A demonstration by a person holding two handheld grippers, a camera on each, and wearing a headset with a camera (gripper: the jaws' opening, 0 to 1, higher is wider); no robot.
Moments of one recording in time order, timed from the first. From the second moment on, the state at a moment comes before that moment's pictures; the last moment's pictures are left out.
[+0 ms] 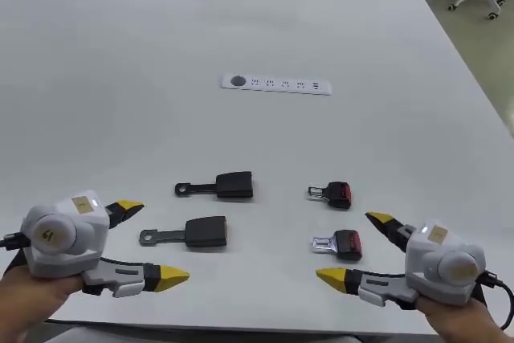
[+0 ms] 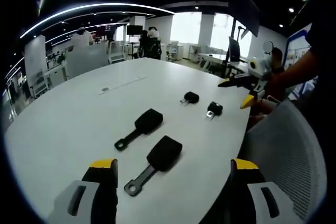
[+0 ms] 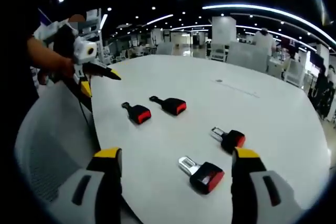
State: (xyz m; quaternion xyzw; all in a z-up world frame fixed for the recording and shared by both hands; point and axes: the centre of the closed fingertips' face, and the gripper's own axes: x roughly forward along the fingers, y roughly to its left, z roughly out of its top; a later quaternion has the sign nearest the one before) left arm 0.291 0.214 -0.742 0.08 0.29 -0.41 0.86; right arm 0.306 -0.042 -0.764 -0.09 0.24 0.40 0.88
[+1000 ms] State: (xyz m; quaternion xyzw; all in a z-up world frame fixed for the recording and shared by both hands) left arm 0.299 0.212 -0.735 0.09 0.29 -0.41 0.86; right arm 0.312 -0.046 -0.762 -0.09 0.25 0.40 0.88
